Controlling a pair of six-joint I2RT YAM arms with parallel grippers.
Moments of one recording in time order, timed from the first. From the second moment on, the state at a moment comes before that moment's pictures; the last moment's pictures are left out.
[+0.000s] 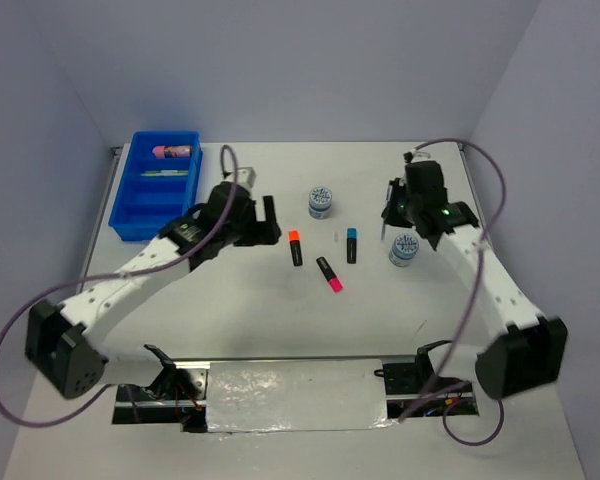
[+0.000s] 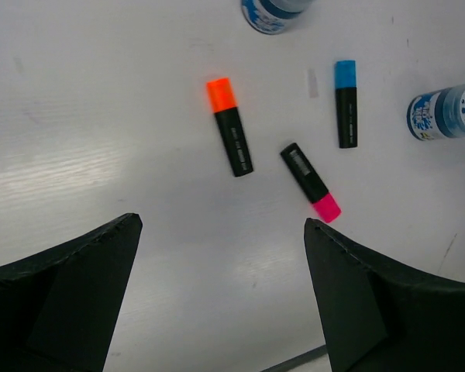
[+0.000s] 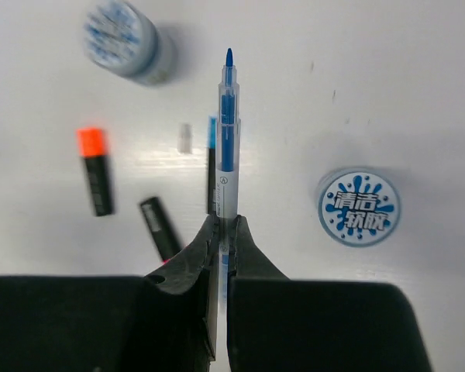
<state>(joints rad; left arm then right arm) -0.61 1.26 1.11 -0.53 -0.15 -0.56 0.24 1.30 1.13 -0.60 0.06 0.33</state>
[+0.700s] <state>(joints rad) -0.82 2.26 1.98 -0.61 -0.33 -0.59 0.24 0.84 0.92 -0.68 0.02 0.35</state>
